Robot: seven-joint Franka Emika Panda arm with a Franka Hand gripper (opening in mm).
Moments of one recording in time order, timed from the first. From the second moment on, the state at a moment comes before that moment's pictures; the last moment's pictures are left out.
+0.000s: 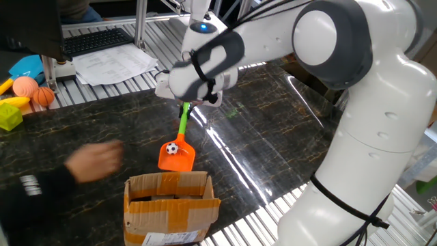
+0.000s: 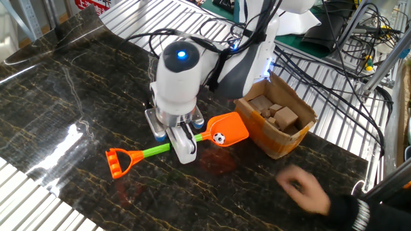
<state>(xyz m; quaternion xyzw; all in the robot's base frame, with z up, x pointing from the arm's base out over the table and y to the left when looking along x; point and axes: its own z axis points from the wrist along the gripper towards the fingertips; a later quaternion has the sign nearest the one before) 0.534 -0.015 0.135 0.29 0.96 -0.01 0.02</state>
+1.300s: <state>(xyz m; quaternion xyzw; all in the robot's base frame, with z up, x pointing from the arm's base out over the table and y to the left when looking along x) 0.600 -0.041 0.127 0.28 0.96 0.00 -0.01</state>
